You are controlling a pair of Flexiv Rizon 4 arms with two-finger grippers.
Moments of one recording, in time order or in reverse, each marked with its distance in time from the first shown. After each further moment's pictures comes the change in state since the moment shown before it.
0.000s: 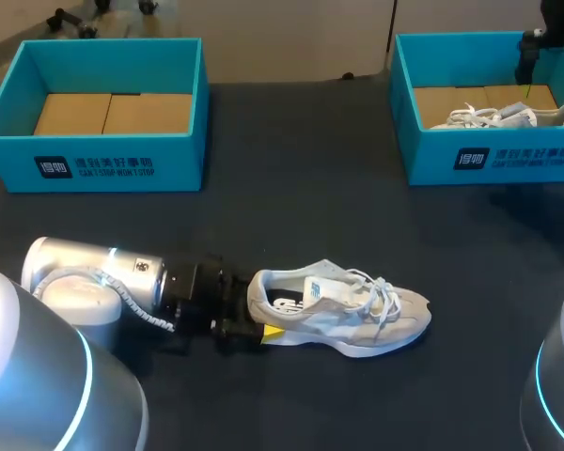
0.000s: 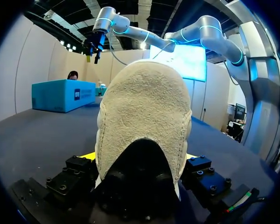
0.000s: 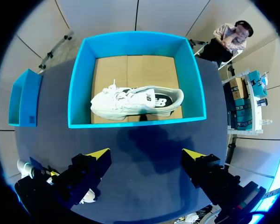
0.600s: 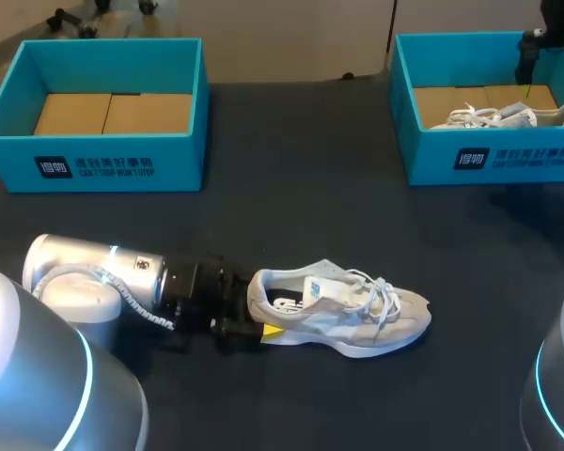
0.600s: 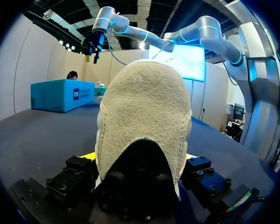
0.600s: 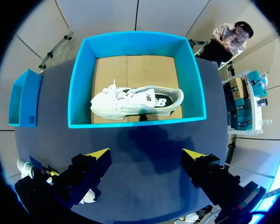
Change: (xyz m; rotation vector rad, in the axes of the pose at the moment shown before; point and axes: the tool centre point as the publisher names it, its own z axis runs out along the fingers) left arm -0.001 0.000 0.000 0.000 0.009 -0.001; right arm 0.000 0.000 0.000 0.000 0.000 0.000
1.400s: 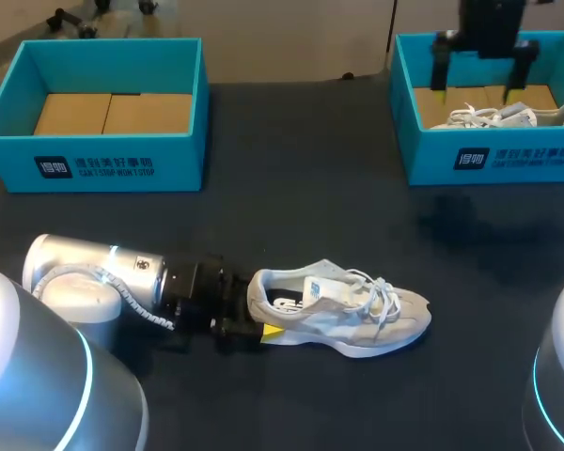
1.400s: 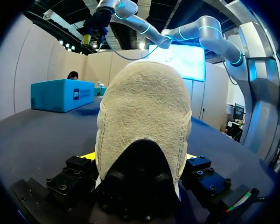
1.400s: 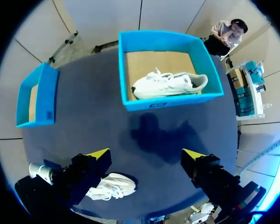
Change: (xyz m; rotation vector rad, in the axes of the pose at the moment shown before) left arm 0.000 0.000 0.000 0.000 0.000 0.000; right arm 0.152 -0.070 -0.057 -0.001 0.015 0.094
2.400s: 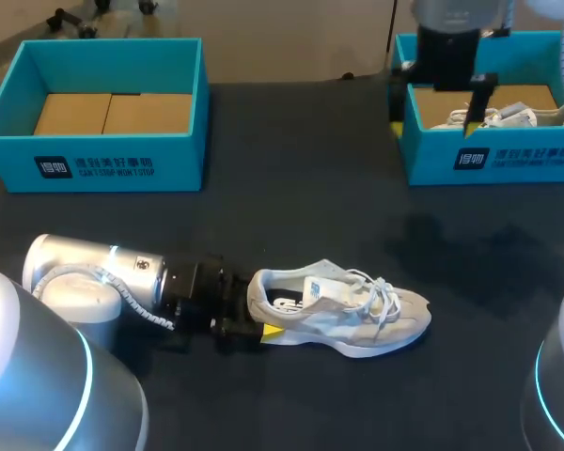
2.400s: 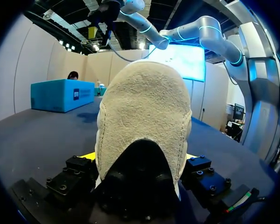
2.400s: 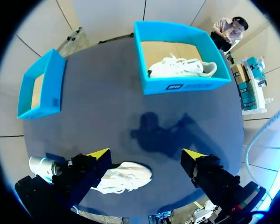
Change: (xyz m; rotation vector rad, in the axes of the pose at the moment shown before) left arm 0.000 0.000 0.000 0.000 0.000 0.000; right arm 0.060 -0.062 0.004 0.016 0.011 0.001
